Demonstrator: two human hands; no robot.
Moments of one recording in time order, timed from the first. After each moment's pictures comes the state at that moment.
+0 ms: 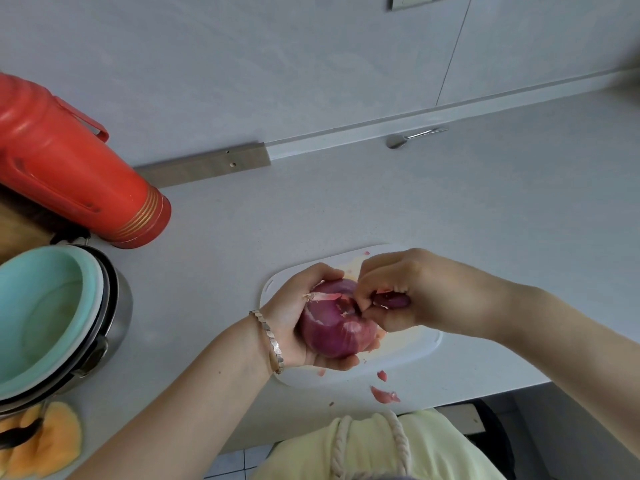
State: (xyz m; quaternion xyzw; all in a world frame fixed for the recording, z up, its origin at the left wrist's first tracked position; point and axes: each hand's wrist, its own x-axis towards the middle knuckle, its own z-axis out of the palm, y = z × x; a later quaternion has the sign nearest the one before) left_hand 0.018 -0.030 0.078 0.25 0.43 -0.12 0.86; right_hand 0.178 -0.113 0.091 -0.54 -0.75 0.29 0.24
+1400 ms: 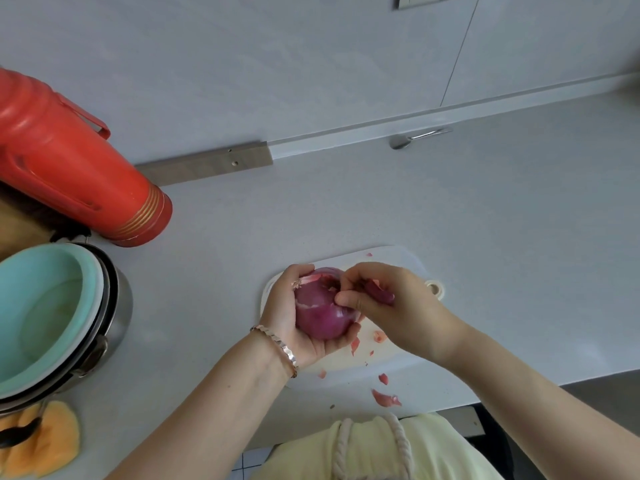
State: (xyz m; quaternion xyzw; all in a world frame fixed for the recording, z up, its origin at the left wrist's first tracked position) left_hand 0.019 -0.030 0.052 0.14 0.45 0.09 0.88; right_hand 0.138 -0.110 0.074 -0.66 -0.50 0.40 0.39
